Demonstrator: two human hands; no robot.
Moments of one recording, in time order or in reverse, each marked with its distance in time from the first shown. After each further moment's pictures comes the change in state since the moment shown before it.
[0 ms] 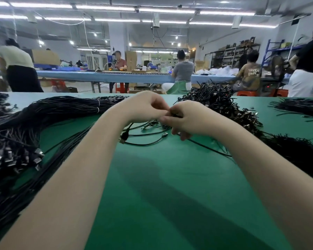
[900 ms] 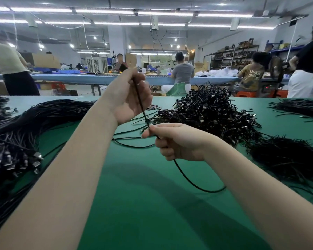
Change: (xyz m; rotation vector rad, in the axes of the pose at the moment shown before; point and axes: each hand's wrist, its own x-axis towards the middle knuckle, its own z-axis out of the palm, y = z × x) left_hand -0.006 0.012 -0.022 -1.397 0.140 -0.178; right_hand -0.011 -0.001 0.040 1.089 -0.431 0.152
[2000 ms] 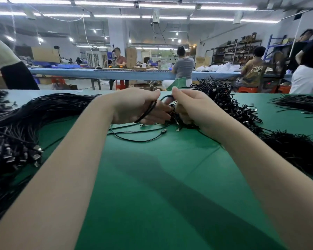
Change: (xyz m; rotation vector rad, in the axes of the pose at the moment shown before) left_hand -0.007 -0.014 -0.001 0.854 -0.203 -0.278; right_hand -0.004 -0.022 -0.026 -0.271 0.514 -0.371
